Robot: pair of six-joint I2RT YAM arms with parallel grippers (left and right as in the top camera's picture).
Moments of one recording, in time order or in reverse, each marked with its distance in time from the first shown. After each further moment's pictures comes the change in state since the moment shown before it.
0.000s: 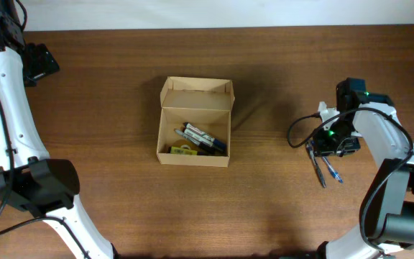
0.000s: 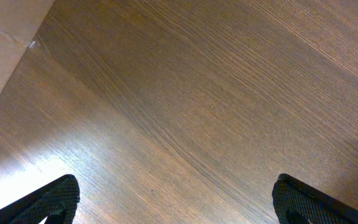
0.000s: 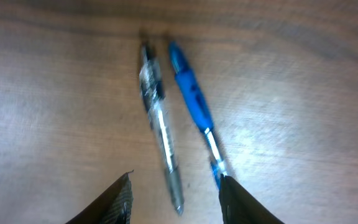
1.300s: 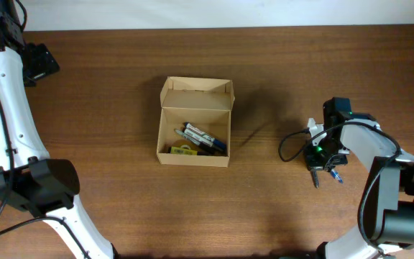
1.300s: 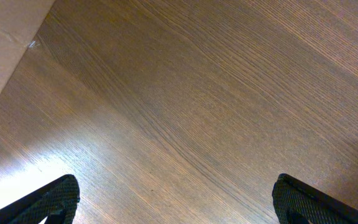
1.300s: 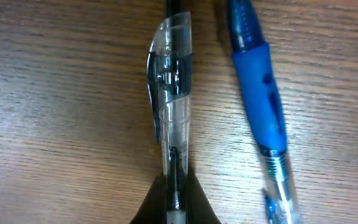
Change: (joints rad) left arm 0.000 0.000 0.000 0.000 0.000 0.000; right arm 0.039 -0.003 -0.215 0.206 -0.017 0.037
